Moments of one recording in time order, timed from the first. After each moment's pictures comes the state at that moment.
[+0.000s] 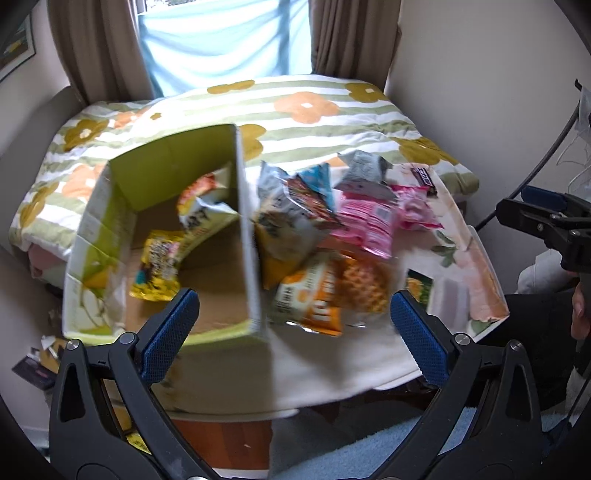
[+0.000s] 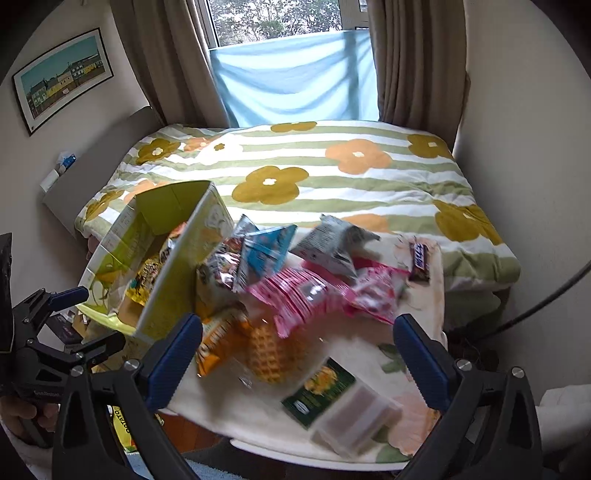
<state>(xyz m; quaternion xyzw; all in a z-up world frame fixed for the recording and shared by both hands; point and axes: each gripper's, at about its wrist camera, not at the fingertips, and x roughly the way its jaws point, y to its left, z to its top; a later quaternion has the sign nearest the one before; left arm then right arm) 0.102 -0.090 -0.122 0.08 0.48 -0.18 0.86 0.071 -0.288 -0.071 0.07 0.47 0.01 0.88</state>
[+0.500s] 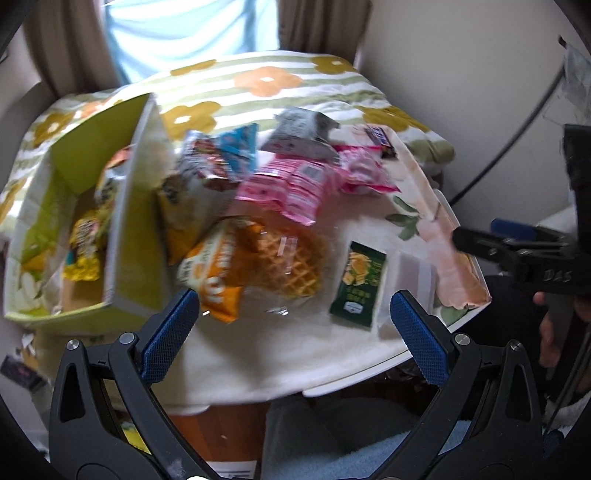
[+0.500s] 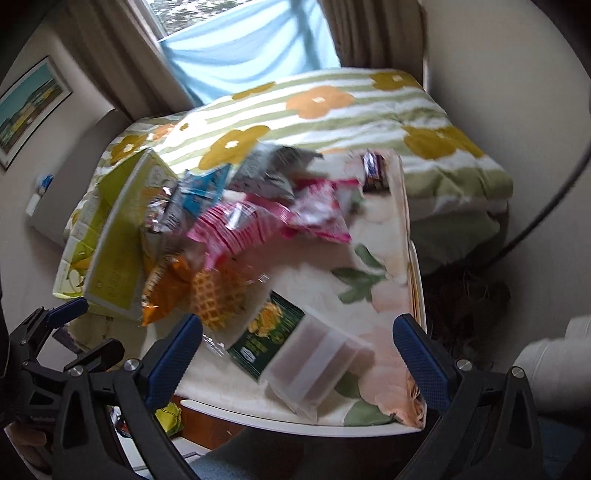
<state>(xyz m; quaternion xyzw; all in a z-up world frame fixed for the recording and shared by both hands) 0.073 -0.176 -0.181 0.09 0.50 -0.24 0.83 0.028 -0.362 -0.162 0.17 0.53 -0.04 0.83</state>
